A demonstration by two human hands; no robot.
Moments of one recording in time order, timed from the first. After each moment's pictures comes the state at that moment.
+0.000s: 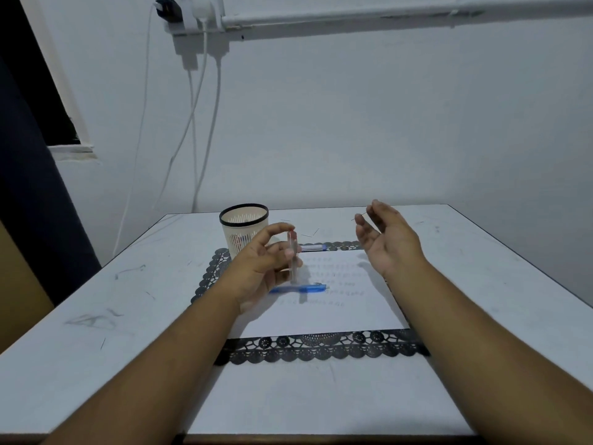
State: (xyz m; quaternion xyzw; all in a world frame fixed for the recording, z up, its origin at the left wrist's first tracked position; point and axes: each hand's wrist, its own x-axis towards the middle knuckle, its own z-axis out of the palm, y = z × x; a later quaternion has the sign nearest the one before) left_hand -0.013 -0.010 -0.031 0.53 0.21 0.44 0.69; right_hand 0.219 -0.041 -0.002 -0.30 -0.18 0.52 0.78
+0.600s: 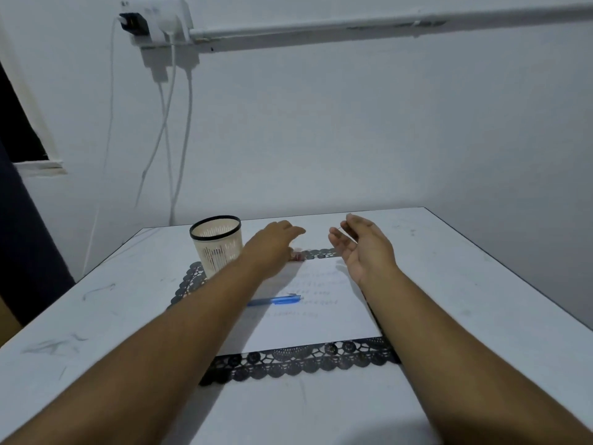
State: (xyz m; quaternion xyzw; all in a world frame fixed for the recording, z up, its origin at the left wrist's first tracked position) left_hand 0.061 0.075 -0.022 0.90 0.40 0.18 -0.06; right_hand 0.234 -0.032 -0.014 -0.31 -0.19 0.50 0.79
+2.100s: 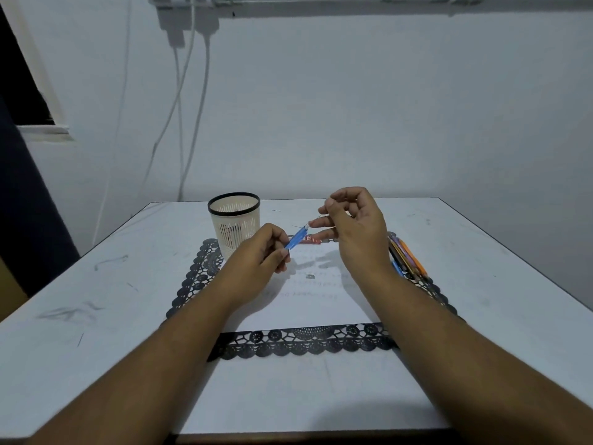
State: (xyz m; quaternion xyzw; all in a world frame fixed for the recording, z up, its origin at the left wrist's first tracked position) left_hand -0.015 -0.006 -0.044 0.80 0.33 0.39 0.31; right_hand 0.172 -0.054 -0.009 -0.41 -0.48 0.28 0.72
